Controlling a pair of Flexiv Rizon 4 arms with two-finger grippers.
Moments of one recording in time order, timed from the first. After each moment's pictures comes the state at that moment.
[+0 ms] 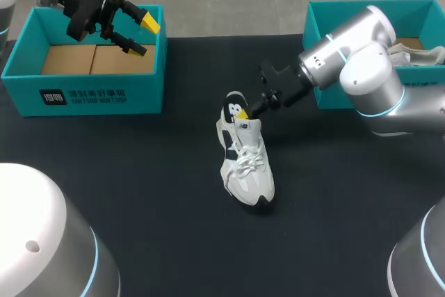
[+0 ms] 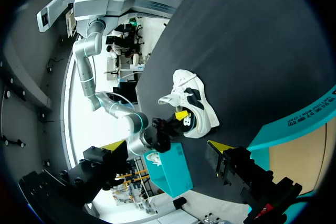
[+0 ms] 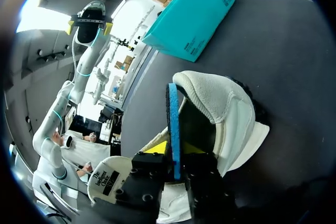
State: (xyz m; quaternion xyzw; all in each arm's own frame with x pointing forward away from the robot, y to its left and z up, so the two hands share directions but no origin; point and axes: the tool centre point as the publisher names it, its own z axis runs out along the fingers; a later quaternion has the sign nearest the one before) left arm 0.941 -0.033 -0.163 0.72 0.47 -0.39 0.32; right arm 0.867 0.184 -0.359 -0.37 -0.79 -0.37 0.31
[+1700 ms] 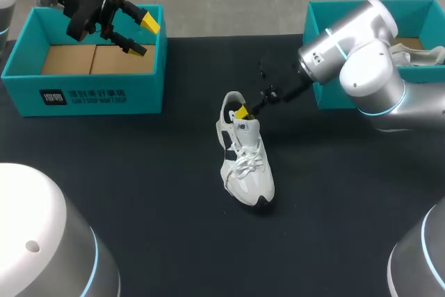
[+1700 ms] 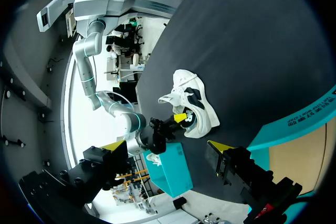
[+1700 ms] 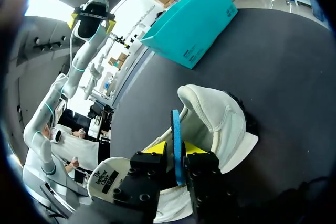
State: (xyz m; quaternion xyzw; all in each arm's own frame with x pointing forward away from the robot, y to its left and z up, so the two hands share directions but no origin) left arm 0.941 -0.033 -0.163 0.72 0.47 -0.39 0.32; right arm 0.877 0.182 -0.352 -0.36 -0.82 -0.37 0.26
